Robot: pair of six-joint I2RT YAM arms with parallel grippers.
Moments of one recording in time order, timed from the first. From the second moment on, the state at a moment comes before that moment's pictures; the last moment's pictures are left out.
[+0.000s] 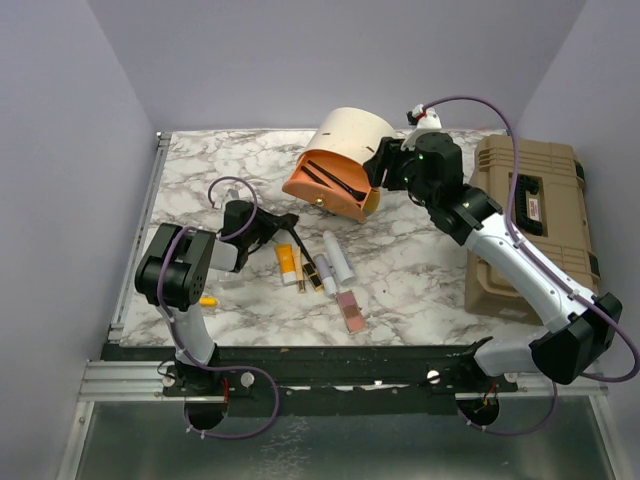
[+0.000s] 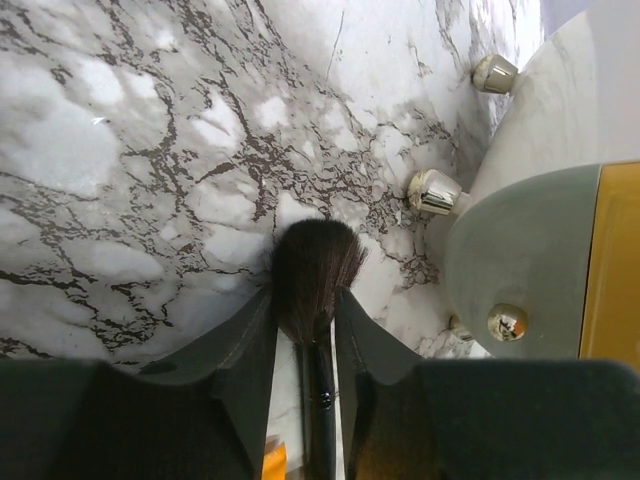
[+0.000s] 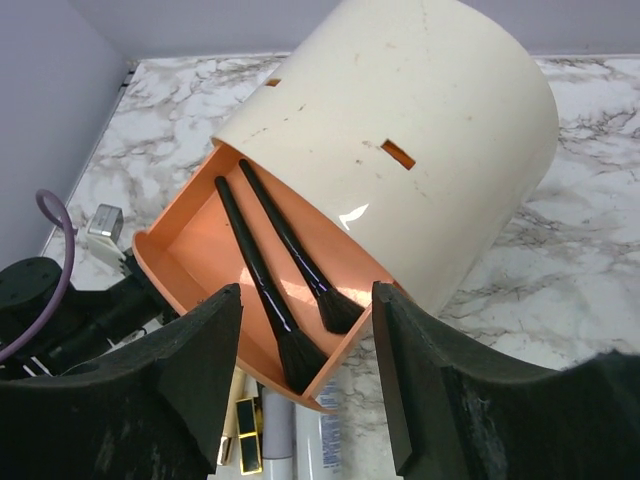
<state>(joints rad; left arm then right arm) -0.22 1.83 0.67 0.66 0.13 -1.06 0.59 1.35 1.35 -0.28 0.18 0.35</state>
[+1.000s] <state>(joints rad) -0.07 1.66 0.64 0.38 0.07 -0.82 0.59 1.35 1.35 -0.29 0.15 0.36</state>
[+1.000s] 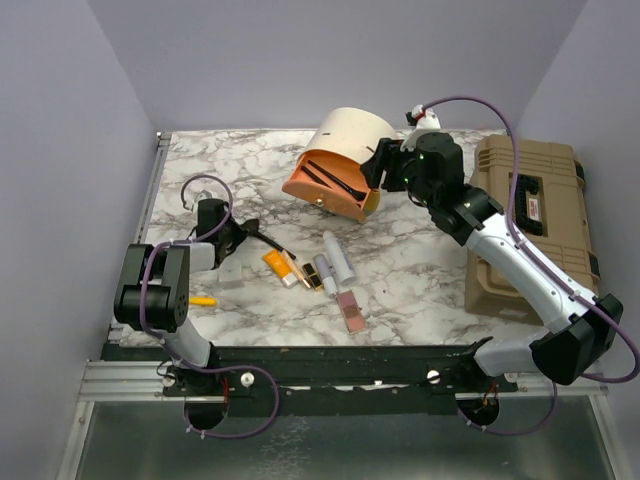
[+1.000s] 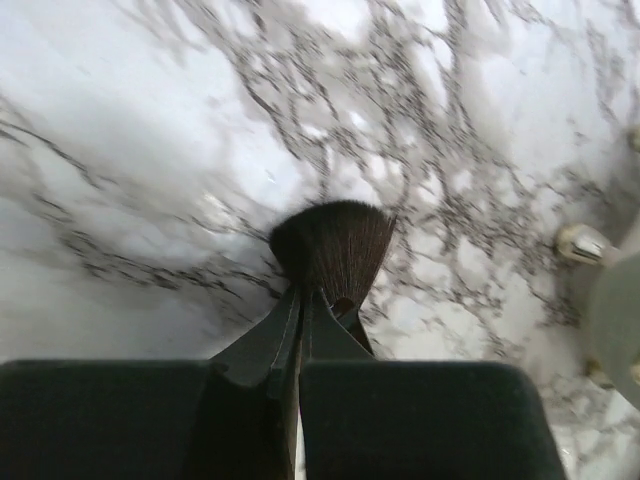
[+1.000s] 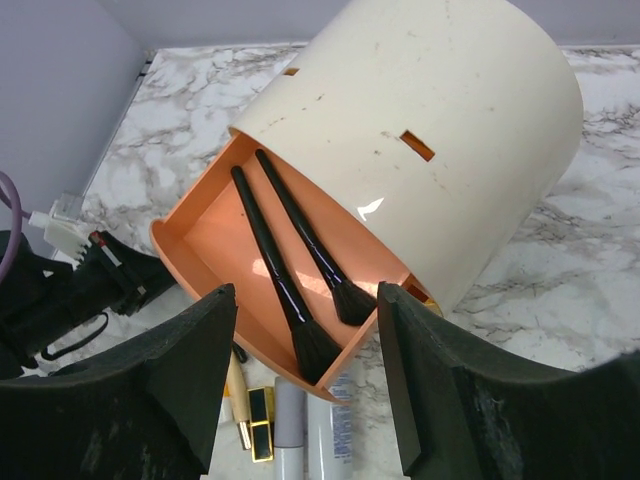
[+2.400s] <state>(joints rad) -0.23 1.66 0.91 -0.13 -0.22 -1.07 0.59 1.35 1.36 -0.35 0.12 0.37</state>
